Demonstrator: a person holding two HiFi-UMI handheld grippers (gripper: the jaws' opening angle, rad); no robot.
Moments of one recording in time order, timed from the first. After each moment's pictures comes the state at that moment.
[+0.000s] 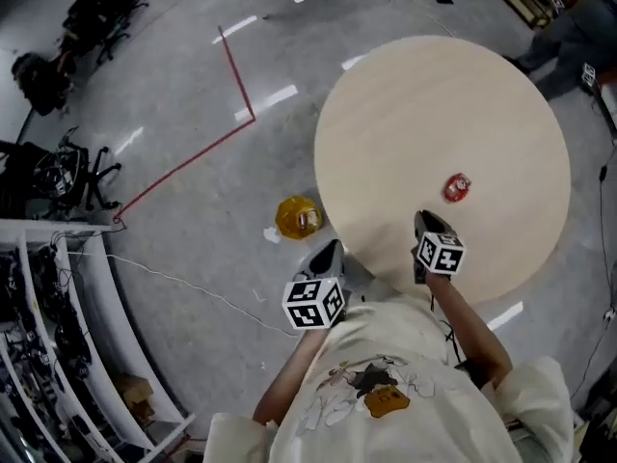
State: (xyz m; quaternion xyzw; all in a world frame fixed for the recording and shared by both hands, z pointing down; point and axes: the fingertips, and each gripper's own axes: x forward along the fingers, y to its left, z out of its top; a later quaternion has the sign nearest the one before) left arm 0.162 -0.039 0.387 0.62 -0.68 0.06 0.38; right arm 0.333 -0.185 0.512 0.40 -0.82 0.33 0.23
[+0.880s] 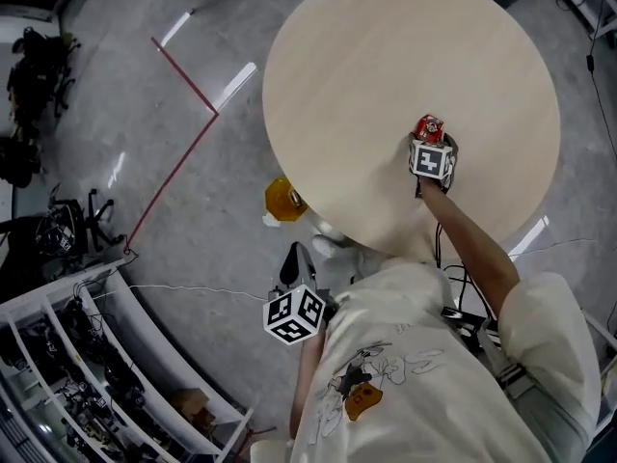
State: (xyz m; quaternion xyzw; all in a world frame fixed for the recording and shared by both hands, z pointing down) left arm 0.177 -0.021 0.396 0.55 -0.74 0.08 0.37; right arm 0.460 -0.322 0.609 0.57 -0.69 0.30 0.33
